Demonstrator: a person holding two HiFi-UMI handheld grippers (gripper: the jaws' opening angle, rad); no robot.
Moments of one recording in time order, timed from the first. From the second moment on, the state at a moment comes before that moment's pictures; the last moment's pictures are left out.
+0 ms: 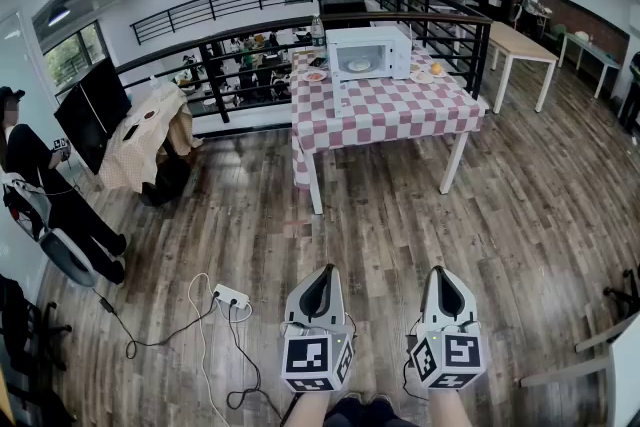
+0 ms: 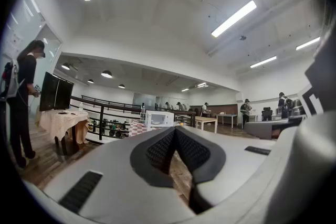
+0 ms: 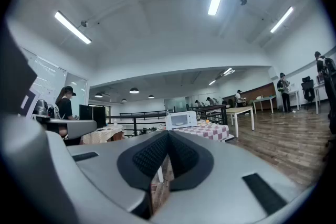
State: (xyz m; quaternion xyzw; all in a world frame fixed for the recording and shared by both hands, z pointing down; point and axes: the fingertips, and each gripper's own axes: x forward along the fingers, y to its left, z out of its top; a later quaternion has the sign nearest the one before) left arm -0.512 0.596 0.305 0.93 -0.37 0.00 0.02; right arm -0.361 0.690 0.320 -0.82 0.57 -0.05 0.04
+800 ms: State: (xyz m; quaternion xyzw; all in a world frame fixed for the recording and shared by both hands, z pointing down) left arm -0.480 0.588 0.309 0.93 -0.37 0.00 0.03; right arm -0.334 0.679 0.327 -0.81 0.58 -0.07 0.06
